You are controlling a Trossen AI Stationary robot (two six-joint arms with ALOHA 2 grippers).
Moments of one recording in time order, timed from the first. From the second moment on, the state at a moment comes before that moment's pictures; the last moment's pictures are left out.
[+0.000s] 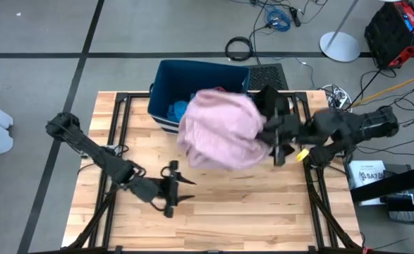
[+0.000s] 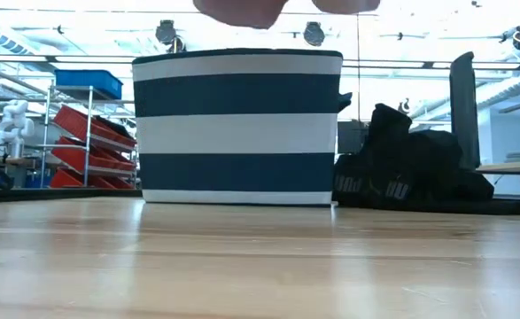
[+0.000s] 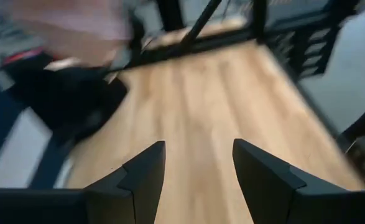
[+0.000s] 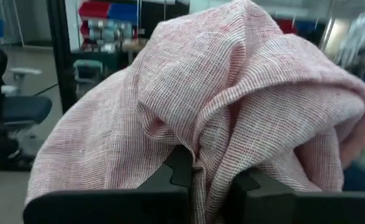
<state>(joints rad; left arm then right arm) -0.59 1.34 0.97 -0.09 -0.52 -0.04 0.29 1.03 1.24 -0.21 0.36 -0.05</state>
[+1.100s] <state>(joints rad) -0.28 1.43 0.68 0.43 -0.19 -0.06 -0.59 1.82 1.74 -0.26 -0.37 -0.13</state>
